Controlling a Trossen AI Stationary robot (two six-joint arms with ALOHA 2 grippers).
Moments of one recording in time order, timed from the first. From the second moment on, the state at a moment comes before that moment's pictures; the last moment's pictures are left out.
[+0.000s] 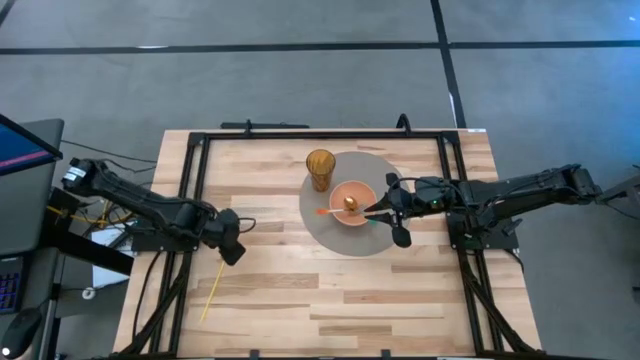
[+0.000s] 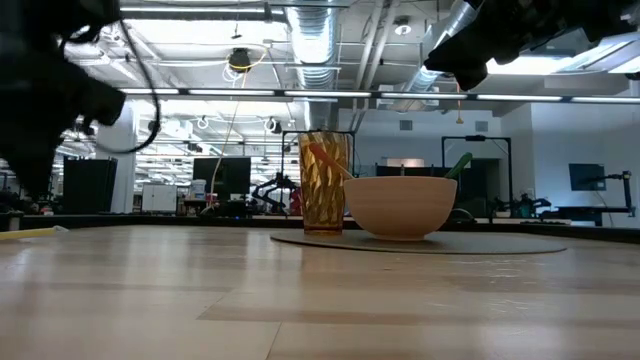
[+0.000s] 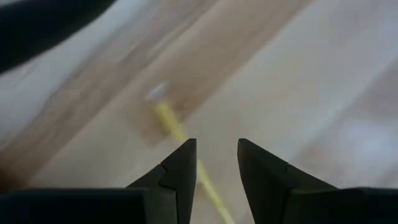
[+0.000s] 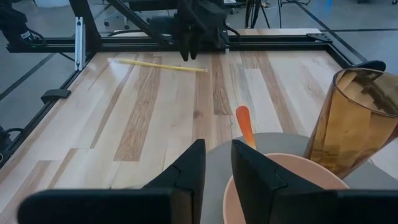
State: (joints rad) left arm -0.35 0.98 0.51 -0.83 -0.06 -1.11; right arm 0.06 0.96 0.58 0.01 0.03 0.02
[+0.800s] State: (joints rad) left arm -0.35 0.98 0.38 -0.70 -0.15 -1.15; right arm 0.06 0.96 0.58 0.01 0.03 0.02
